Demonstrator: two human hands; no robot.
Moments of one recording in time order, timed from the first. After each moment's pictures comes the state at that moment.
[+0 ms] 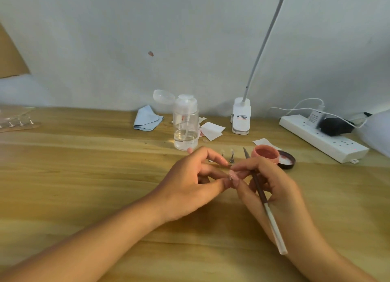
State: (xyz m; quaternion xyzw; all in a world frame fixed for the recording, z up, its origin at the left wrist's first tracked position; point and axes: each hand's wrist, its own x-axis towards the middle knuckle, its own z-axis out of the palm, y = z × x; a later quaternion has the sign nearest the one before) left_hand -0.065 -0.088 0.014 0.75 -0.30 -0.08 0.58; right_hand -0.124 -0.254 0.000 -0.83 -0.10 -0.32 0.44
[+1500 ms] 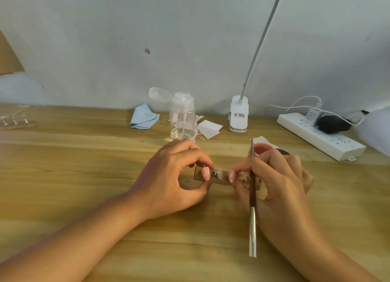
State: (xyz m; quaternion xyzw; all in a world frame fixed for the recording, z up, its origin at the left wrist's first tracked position) left_hand -0.055 -0.069 0.014 0.82 -0.40 0.21 0.36; right_hand -0.133 -0.254 0.007 -0.90 -0.03 -0.36 0.23
